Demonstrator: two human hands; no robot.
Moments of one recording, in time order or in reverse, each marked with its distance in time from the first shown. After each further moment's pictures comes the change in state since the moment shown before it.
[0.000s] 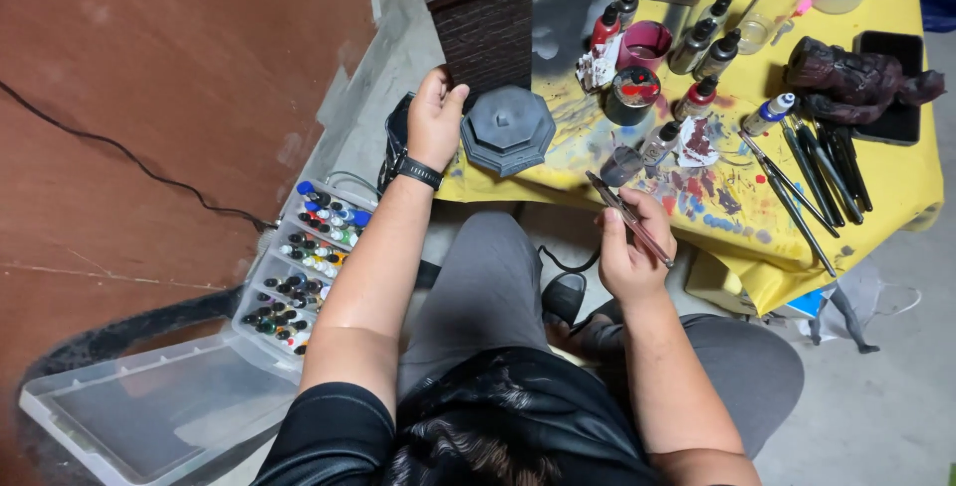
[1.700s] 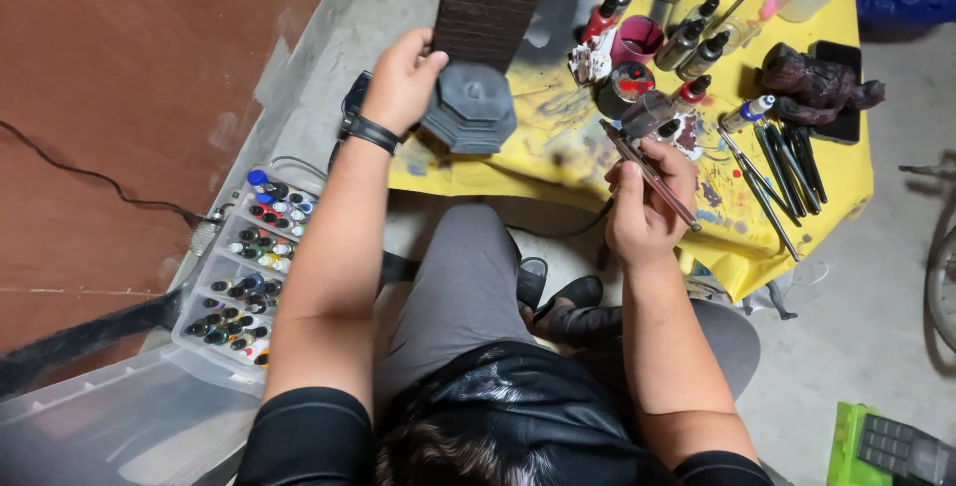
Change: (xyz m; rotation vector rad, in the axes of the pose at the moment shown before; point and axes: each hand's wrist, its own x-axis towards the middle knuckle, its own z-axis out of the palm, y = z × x) left_hand 0.036 0.058 -0.031 0.201 -0.232 -0.063; right_hand 0.048 -0.026 0.022 -0.012 -0.001 -0.100
